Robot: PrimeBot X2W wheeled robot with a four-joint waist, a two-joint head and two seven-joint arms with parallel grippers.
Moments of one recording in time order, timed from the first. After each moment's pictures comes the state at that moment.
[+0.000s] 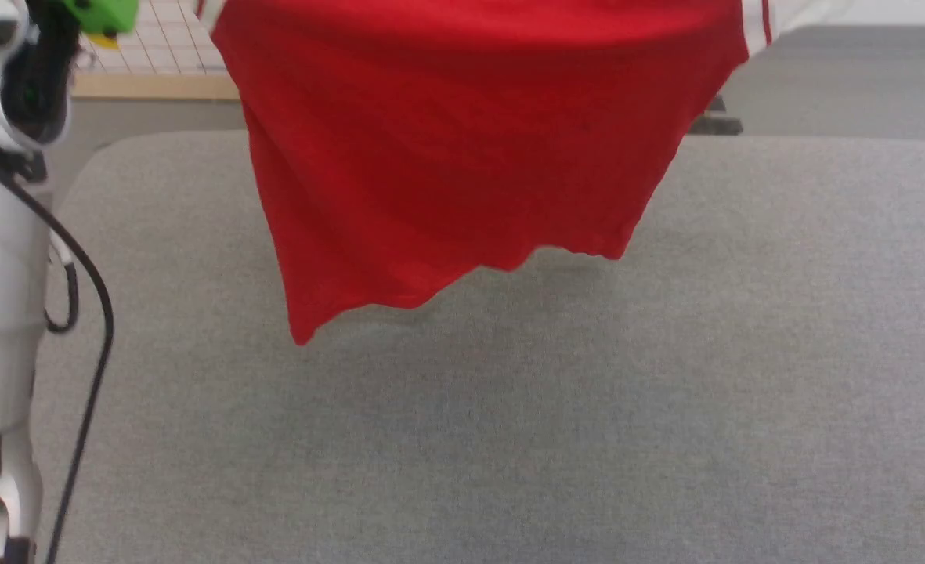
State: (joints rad) left arm -1.01 0.44 -0.23 0.18 -0.62 0.11 0.38; right arm -0.95 -0.39 0.03 0.15 0.36 0.13 0.63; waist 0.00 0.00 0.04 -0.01
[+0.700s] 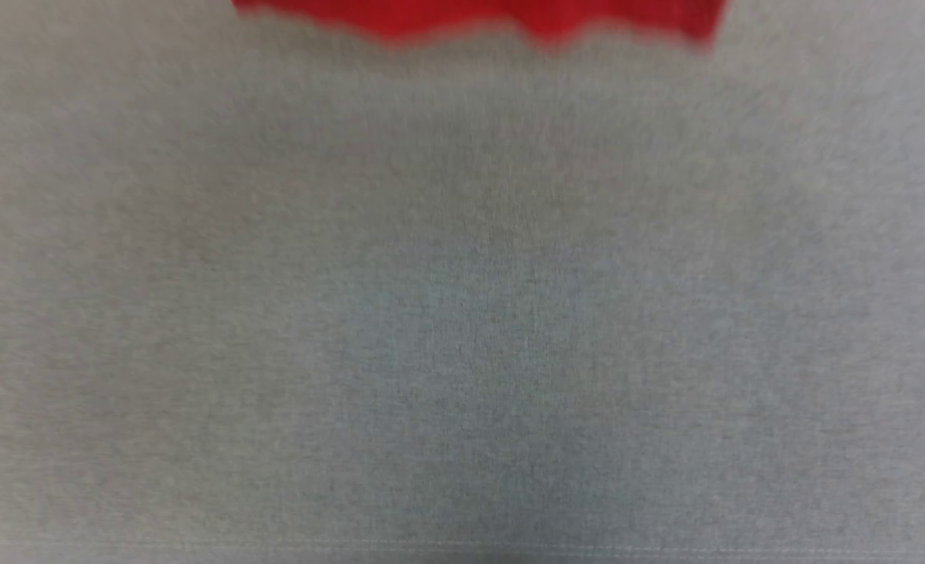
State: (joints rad) left arm -1.61 0.45 -0.28 0.51 -0.43 0.09 0.17; right arm -1.61 -0.29 -0.10 0.50 0.10 0.13 0.44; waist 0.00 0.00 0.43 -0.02
